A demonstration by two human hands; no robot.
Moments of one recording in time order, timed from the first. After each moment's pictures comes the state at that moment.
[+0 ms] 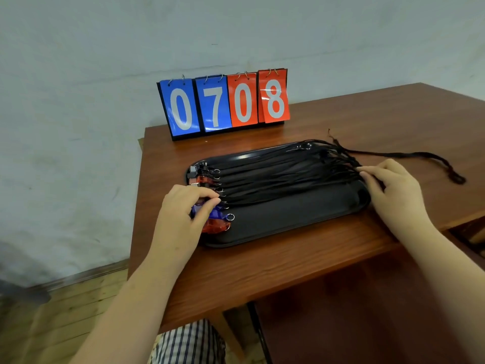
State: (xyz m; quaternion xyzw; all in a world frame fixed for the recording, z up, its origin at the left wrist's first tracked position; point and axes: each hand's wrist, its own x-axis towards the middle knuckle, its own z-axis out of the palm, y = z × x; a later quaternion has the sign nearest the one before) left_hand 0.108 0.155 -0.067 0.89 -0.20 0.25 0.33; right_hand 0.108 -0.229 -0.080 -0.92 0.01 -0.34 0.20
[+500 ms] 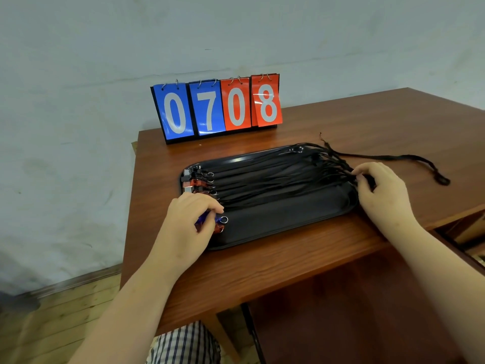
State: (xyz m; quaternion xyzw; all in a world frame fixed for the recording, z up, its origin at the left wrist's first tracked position) left_hand 0.108 0.153 -0.076 0.88 -0.27 0.21 0.32; right_hand 0.106 -0.226 -0.075 -0.91 0.06 -0.32 0.27
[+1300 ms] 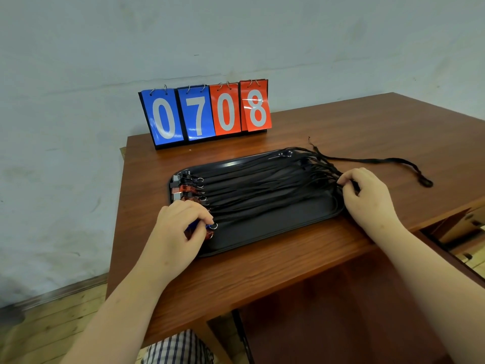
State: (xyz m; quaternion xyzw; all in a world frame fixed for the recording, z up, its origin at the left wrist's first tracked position) left_hand 0.109 0.152 -0.077 0.89 -0.29 0.20 0.31; right_hand 0.109 -0.227 -0.077 -0.92 0.07 -0.28 0.28
